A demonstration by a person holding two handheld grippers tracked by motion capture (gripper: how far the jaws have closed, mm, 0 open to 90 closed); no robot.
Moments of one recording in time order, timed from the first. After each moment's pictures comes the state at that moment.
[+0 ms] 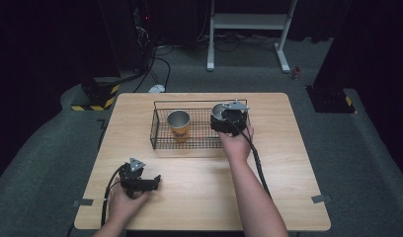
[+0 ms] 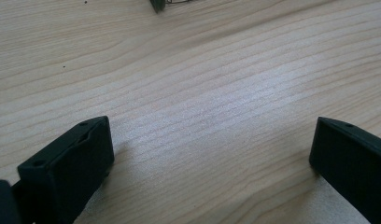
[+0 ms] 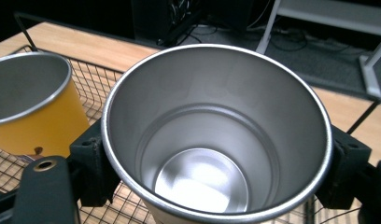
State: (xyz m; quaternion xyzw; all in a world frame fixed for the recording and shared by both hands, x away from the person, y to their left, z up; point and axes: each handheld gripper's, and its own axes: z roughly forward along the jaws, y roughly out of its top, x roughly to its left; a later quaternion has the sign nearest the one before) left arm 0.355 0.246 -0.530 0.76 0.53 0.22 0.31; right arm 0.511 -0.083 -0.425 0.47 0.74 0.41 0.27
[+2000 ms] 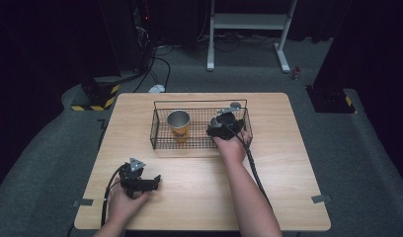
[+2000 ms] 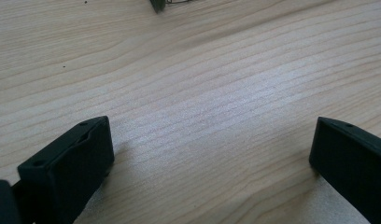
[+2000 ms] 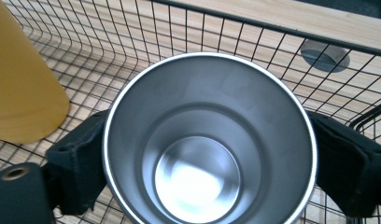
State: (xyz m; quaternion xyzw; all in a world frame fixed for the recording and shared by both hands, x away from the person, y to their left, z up) left arm 0.355 0.247 -0.530 0.76 0.53 0.22 0.31; right arm 0.532 -0.071 -0.468 0.51 0.76 0.33 0.22
